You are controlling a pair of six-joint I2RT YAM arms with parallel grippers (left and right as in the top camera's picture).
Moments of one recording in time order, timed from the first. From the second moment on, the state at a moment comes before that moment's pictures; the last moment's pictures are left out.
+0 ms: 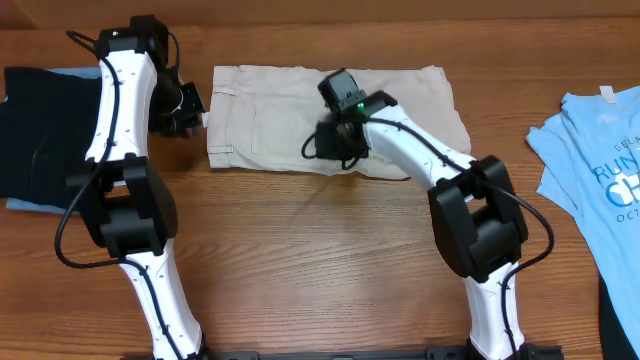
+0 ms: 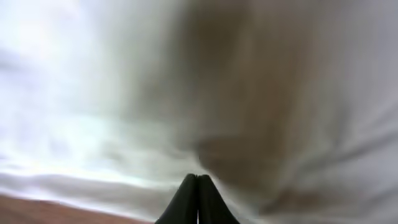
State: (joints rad) left arm 0.10 2.29 2.15 -1.44 0.11 -0.31; right arm 0.52 2.20 1.73 -0.77 -0.15 0.53
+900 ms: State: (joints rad) left arm 0.10 2.29 2.15 -1.37 0.12 -0.32; right arm 0.52 2.33 2.05 -0.73 -0.08 0.50
